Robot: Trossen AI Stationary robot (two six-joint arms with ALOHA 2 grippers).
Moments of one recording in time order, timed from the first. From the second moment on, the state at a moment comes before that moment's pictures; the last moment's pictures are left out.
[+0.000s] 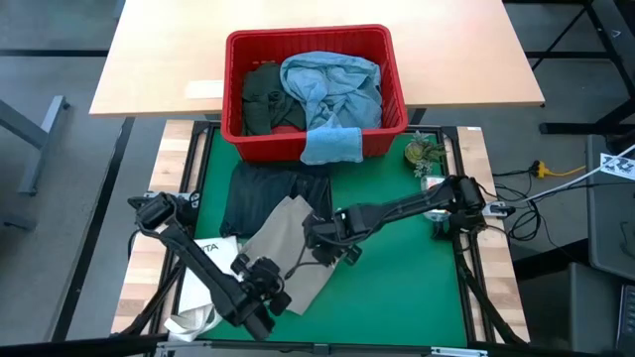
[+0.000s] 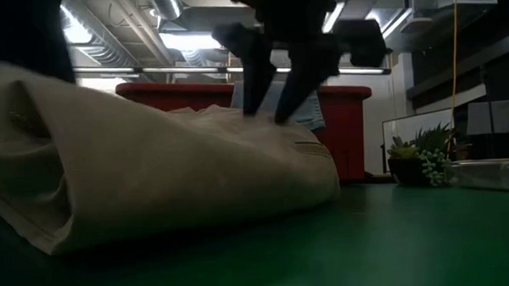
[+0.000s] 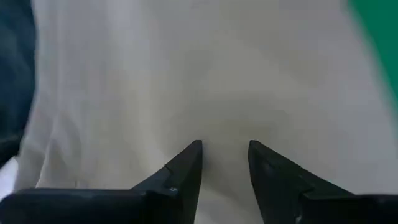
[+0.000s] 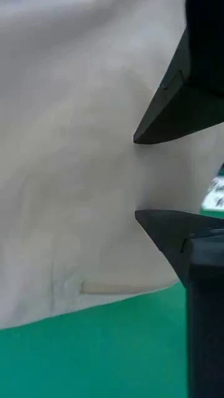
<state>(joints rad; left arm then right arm) -0.76 1.97 1.50 -1.17 -0.60 -1.67 0.22 2.03 1.69 -0.86 0.08 -0.76</state>
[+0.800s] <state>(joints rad) -0.75 1.97 1.48 -1.25 -0.44 -1.66 0.21 1.99 1.50 -0.69 0.08 -0.71</state>
